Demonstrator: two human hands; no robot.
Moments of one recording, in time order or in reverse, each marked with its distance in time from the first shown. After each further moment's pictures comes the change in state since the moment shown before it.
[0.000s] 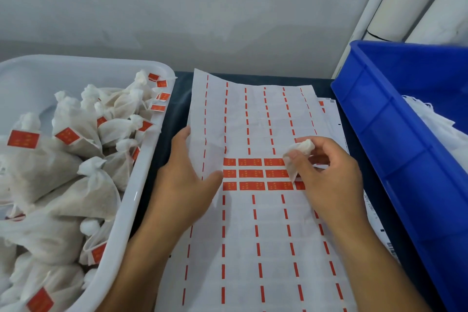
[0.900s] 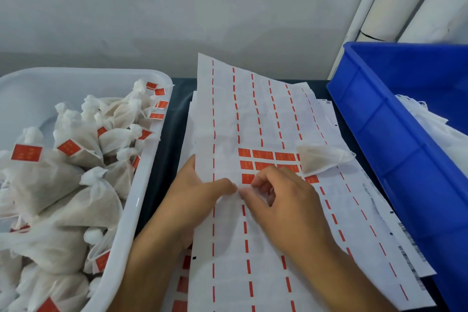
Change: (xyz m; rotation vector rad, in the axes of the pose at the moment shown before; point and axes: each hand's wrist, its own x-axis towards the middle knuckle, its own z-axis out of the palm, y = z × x) left_hand 0.005 -0.003 0.010 -0.435 -0.258 -0.210; right_hand -0.040 -0.016 0.033 -0.372 -0.267 -0.197
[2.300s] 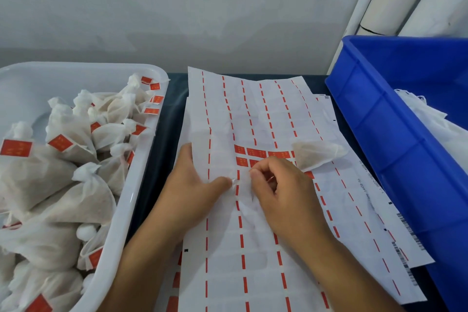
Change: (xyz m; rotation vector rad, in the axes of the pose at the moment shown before) left_hand -0.001 0.001 -0.001 0.180 0.055 0.111; right_hand 0.006 0.001 -0.003 0.170 0.027 0.042
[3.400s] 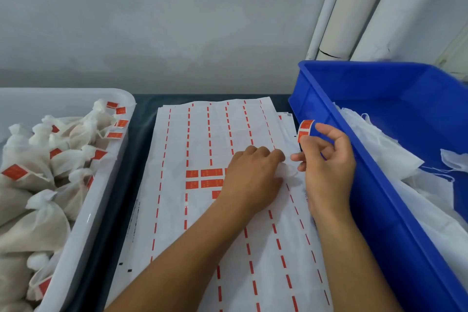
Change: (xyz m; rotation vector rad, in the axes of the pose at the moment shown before) left_hand 0.044 0.064 0.146 0.879 -0.003 0.743; right_hand 0.049 0.052 -0.084 0.693 0.635 0.122
